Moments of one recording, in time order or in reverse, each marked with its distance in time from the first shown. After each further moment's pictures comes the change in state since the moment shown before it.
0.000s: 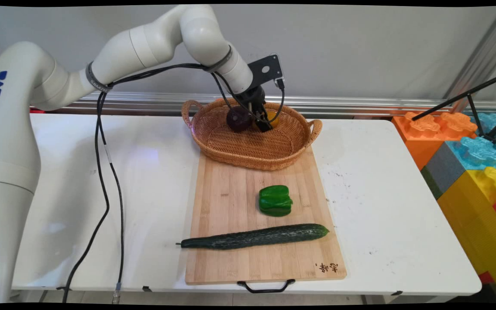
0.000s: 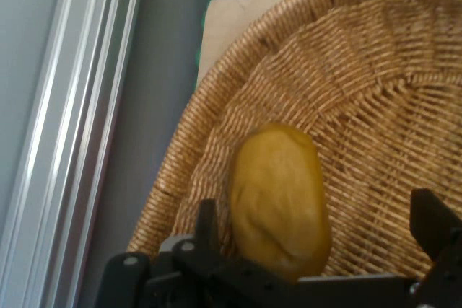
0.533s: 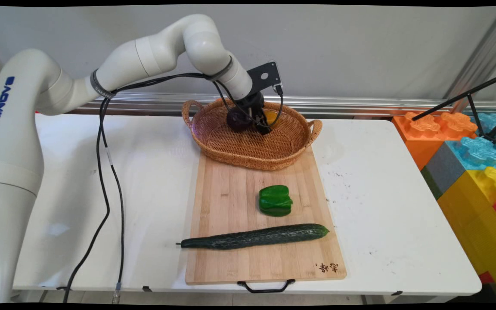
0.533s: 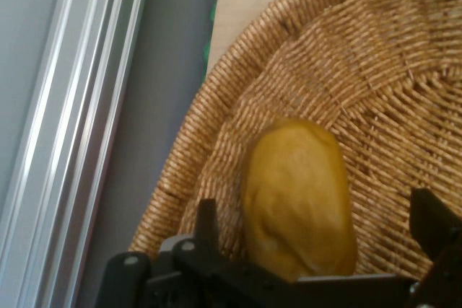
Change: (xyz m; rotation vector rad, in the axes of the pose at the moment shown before) arm -0.010 -0.001 0.025 0.018 0.006 -0.016
